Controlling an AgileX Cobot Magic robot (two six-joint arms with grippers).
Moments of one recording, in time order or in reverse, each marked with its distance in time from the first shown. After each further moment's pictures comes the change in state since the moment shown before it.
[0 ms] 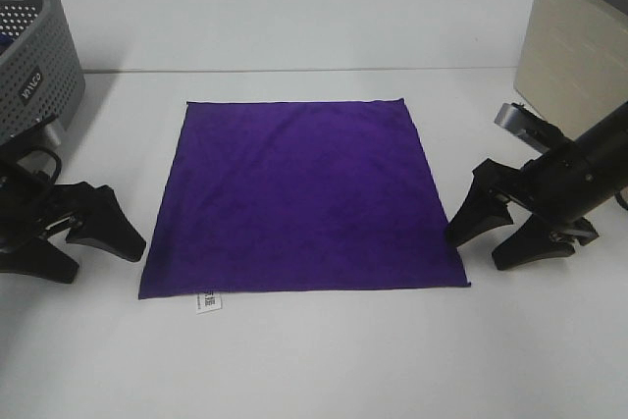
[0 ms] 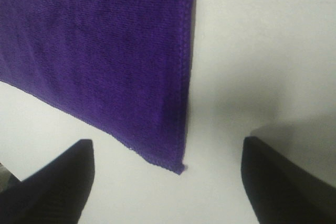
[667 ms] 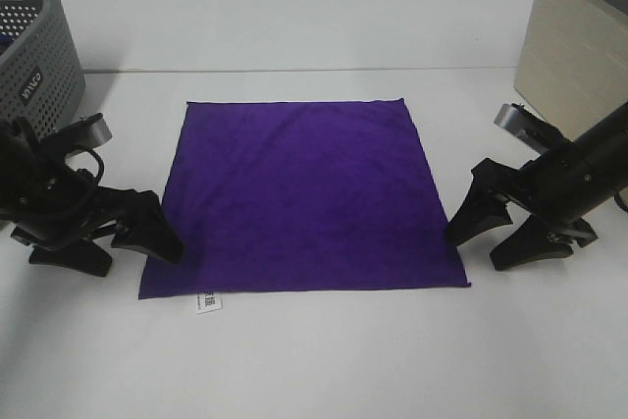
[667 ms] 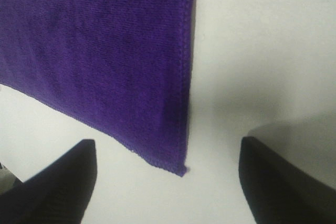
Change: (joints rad) left arm -0.160 -0.001 -0.006 0.003 -0.109 -0.075; right arm 0.000 0.006 0.000 0.011 -0.002 0.018
